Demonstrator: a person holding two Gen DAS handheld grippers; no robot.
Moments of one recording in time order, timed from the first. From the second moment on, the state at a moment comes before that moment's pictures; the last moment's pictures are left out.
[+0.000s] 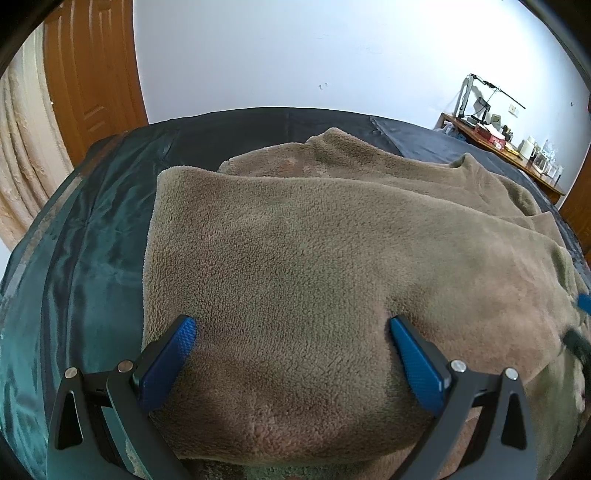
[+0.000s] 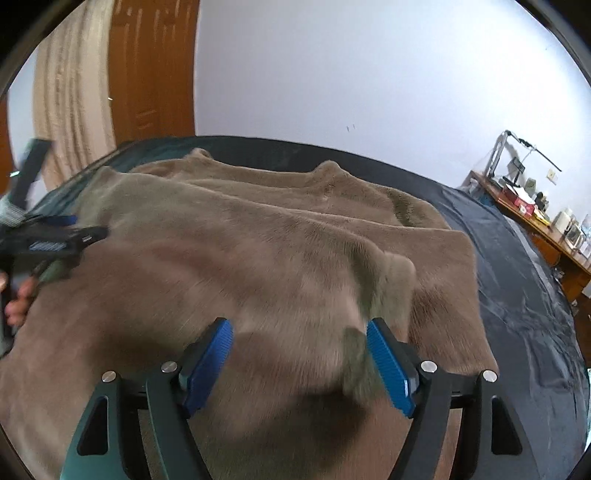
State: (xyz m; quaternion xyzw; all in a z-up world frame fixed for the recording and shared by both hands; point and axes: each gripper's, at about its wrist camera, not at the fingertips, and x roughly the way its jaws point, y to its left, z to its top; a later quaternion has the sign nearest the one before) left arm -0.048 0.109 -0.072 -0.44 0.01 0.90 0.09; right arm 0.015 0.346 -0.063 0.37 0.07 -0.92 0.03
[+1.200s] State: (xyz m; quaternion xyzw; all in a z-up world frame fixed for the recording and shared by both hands) left arm 0.260 -0.003 -0.048 -0.38 -0.02 0.90 0.22; right arm 0.311 0.440 -0.113 0.39 -0.04 -0.91 0.11
